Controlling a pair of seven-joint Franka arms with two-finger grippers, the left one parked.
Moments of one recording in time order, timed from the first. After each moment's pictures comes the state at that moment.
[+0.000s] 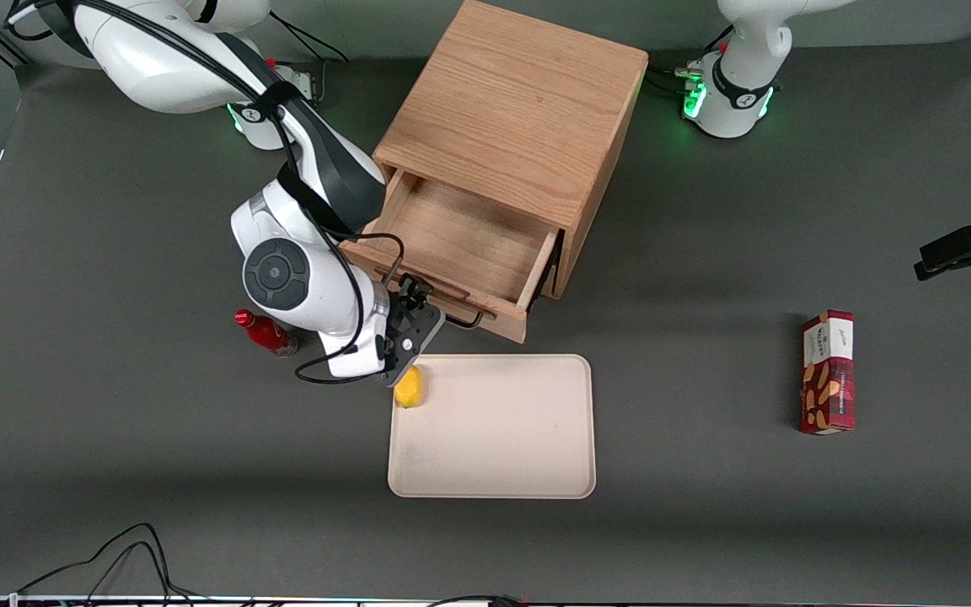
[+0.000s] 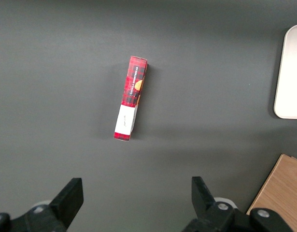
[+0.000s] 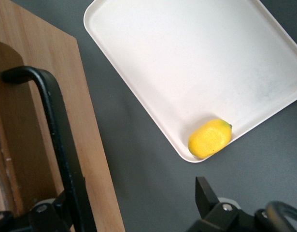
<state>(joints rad) 0.21 0.59 0.38 -1.39 0.01 1.92 -0.34</state>
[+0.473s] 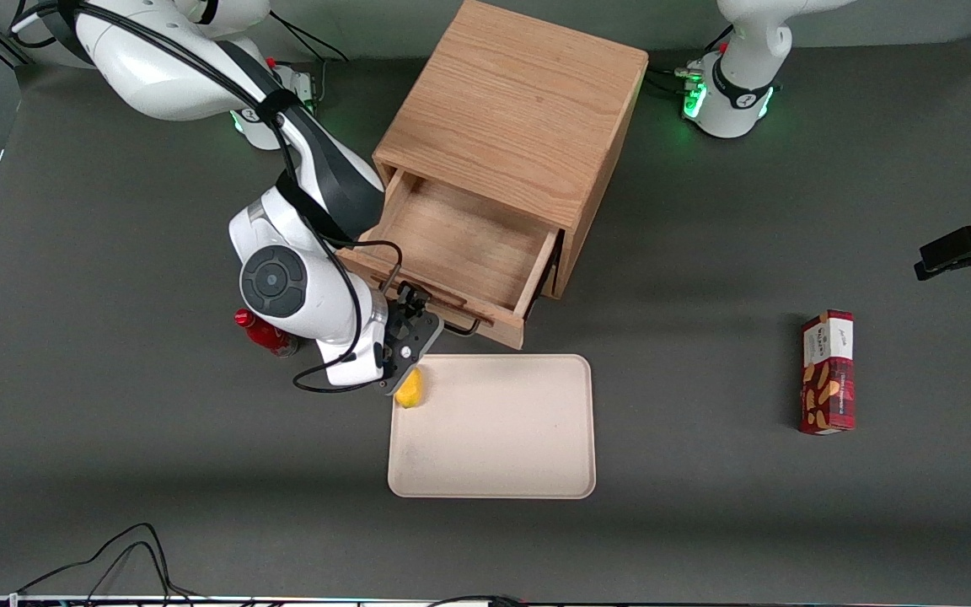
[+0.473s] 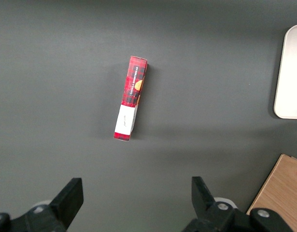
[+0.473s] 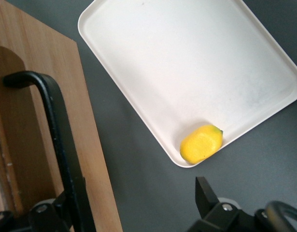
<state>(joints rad) 0.21 0.62 0.38 -1.34 0.00 1.92 -0.35</state>
